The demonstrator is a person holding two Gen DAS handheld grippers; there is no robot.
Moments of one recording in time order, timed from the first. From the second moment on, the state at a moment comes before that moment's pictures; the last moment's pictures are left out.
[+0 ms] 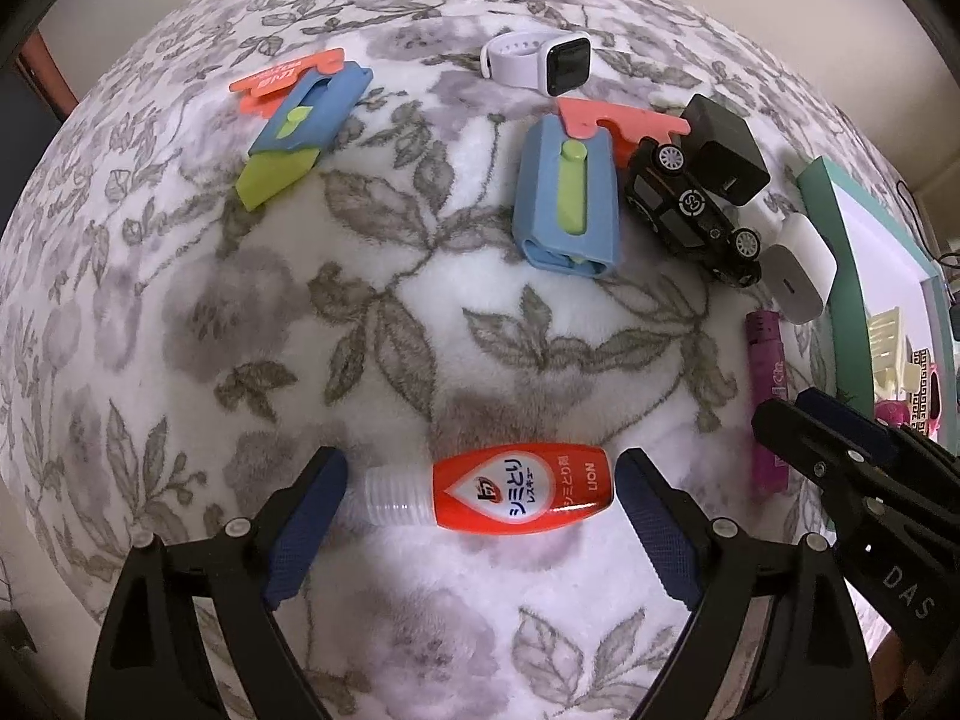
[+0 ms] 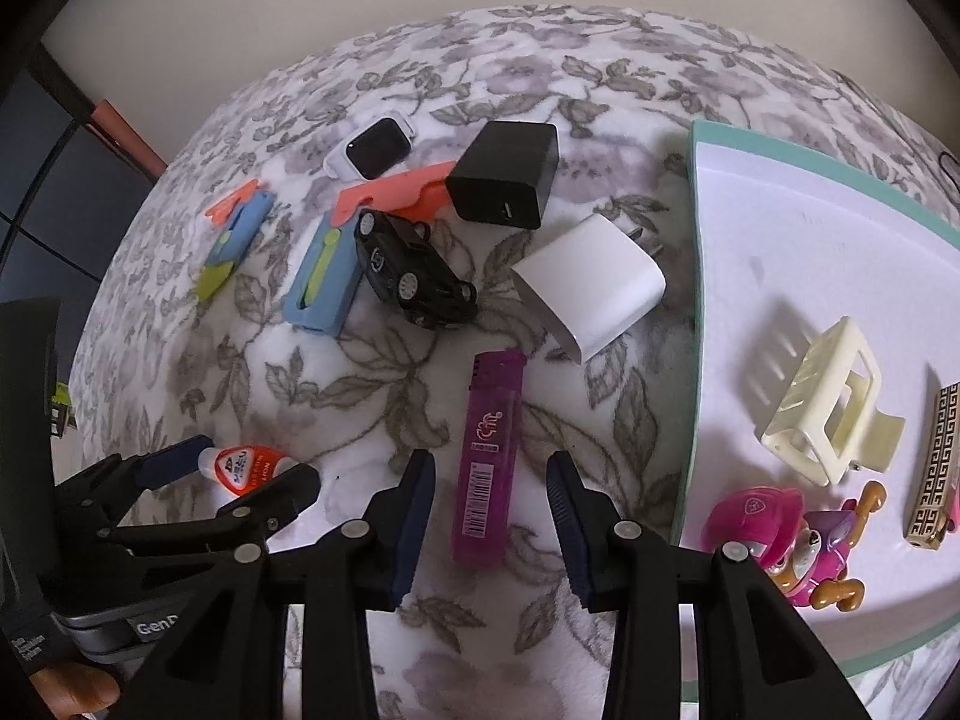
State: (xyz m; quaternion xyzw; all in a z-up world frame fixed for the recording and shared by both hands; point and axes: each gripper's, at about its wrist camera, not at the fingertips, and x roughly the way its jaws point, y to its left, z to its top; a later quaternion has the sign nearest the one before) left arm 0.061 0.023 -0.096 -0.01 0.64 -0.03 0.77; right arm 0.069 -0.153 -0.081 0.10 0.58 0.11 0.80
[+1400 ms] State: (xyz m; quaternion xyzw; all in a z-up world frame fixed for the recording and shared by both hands) left arm 0.059 0.030 -0.083 -0.04 0.64 0.00 0.77; right arm 0.061 -0.161 -0.062 0.11 0.57 0.11 0.80
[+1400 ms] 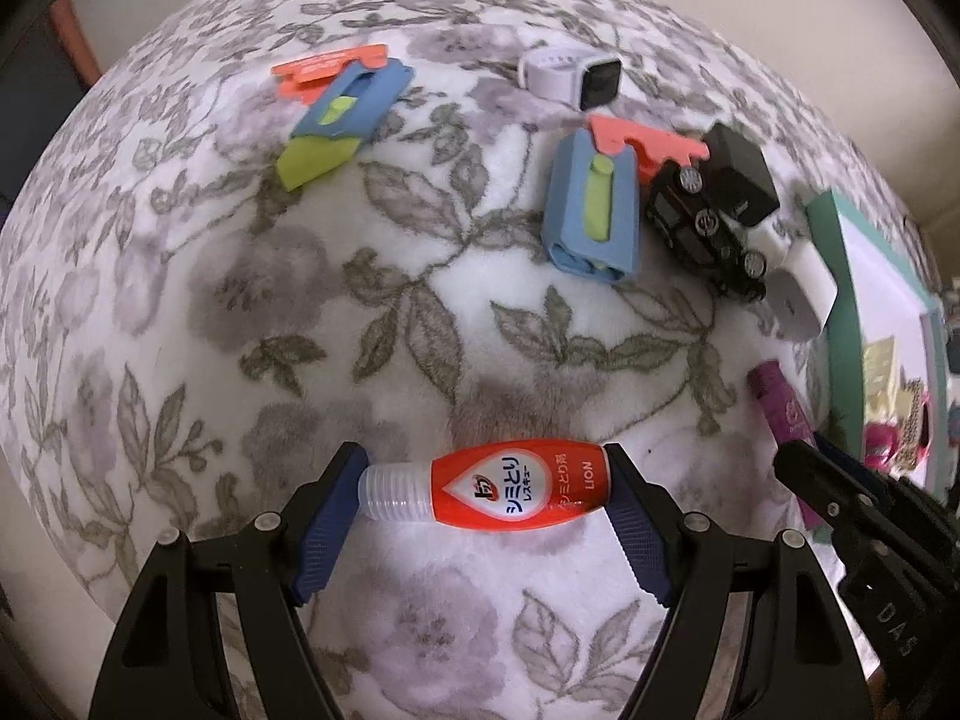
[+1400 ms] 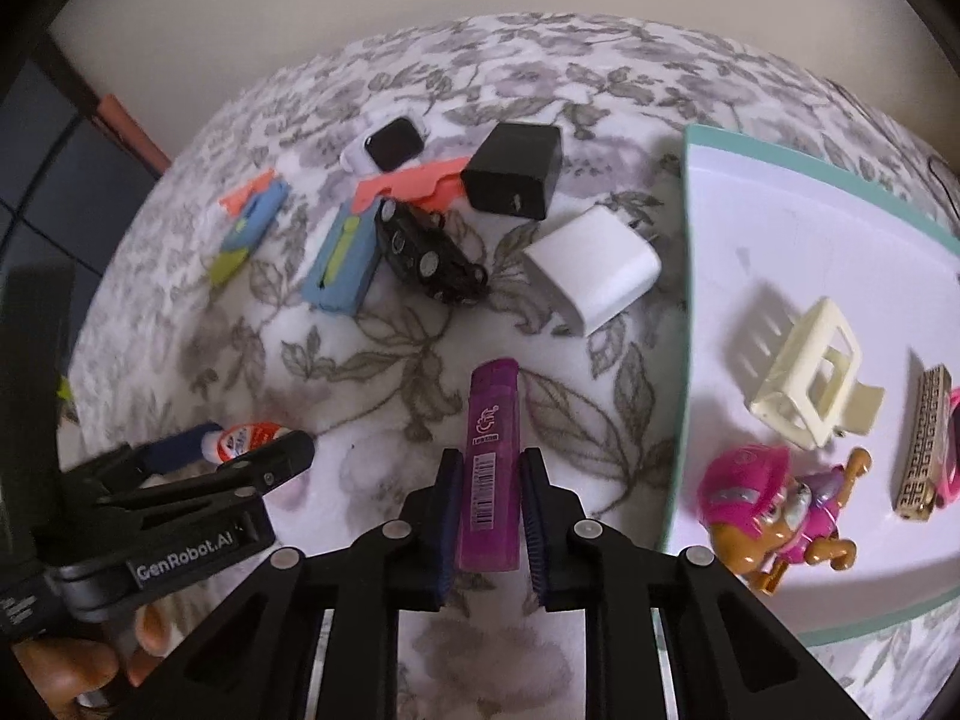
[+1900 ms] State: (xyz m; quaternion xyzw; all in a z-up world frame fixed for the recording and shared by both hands) left arm 0.074 0.002 -0.019 -0.08 0.59 -0.01 0.80; right arm 0.056 -0.203 -0.027 0.23 0.52 0.13 0.81
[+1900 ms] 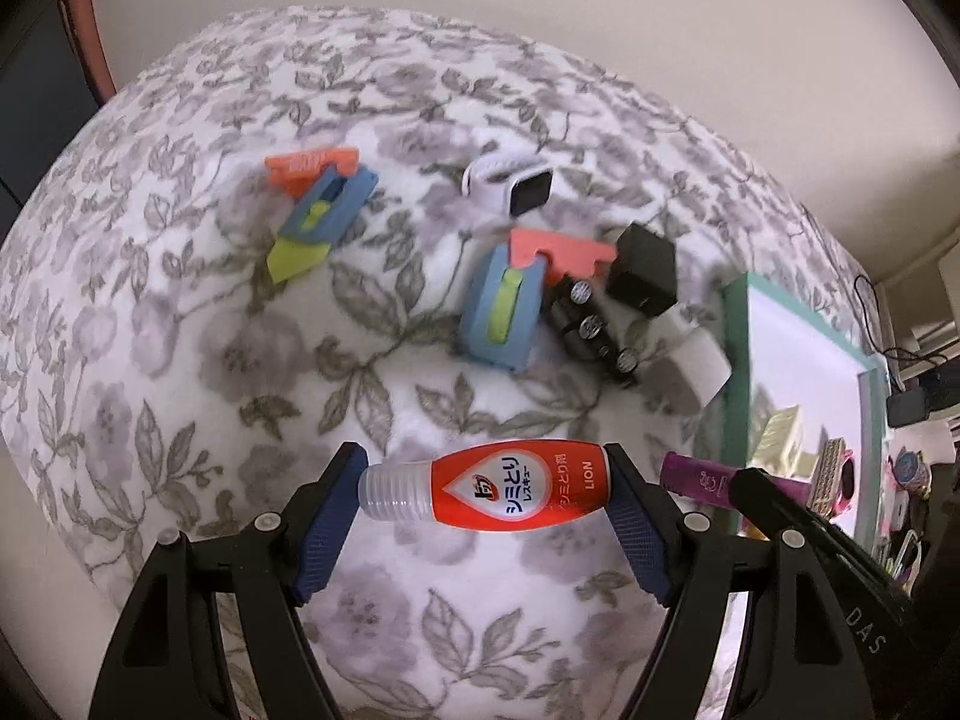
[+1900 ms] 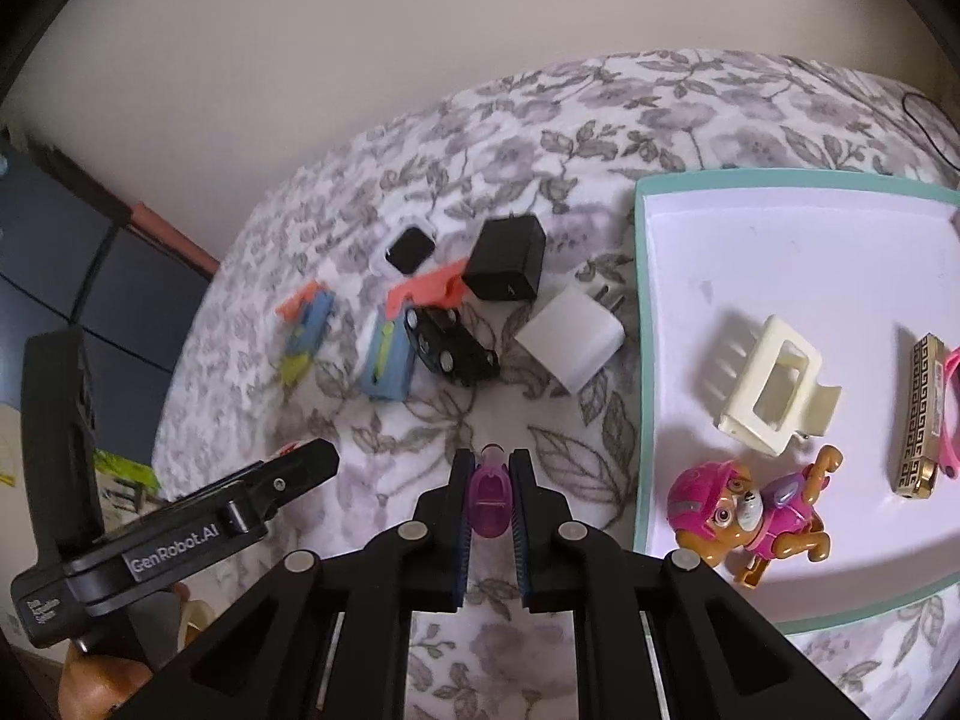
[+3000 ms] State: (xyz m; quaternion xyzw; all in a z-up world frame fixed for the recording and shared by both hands) left arm 0.119 -0.219 -0.016 -0.04 0.55 -0.19 0.81; right arm 0.038 -0.386 -0.021 0.28 0.45 -0.13 0.84
